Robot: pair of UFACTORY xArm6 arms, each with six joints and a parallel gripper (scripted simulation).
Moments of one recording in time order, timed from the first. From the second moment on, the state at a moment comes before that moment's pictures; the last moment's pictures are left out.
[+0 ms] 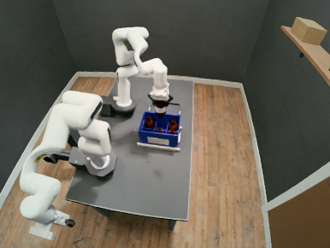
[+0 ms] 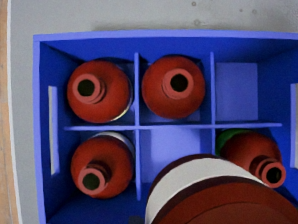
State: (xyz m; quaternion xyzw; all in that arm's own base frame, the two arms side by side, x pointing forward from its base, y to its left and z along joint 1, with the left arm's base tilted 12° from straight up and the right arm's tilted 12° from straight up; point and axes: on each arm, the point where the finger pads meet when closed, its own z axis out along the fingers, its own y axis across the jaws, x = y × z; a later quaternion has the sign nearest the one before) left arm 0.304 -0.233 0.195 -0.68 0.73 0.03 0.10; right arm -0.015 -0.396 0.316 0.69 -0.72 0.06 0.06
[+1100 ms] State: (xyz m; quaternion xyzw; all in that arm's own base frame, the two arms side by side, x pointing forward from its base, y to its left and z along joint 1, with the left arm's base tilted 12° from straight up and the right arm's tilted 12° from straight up) left arm 0.305 -0.230 0.203 -0.69 0.71 0.02 0.10; right arm -0.015 -0.396 0.316 0.69 -0.72 0.06 0.06
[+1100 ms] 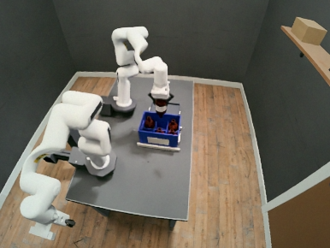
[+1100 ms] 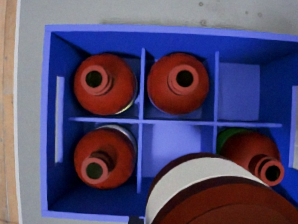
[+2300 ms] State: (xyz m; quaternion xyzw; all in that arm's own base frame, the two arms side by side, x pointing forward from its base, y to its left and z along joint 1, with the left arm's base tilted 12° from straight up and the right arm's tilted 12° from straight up) left arm 0.347 -0.129 0.226 -0.90 0.42 -0.01 0.10; right arm -0.015 -0.396 0.316 0.69 -0.72 0.06 0.06
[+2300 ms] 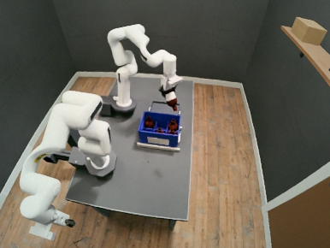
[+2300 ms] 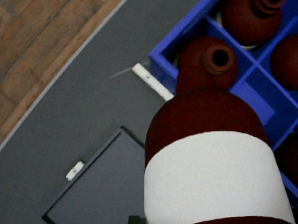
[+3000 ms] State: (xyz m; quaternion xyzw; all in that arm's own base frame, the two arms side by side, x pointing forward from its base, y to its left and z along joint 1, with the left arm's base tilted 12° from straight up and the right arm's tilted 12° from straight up) left arm 0.378 -0.055 0.242 -0.98 0.16 -0.04 0.09; right arm -0.015 -0.396 0.316 0.69 -0.72 0.06 0.06
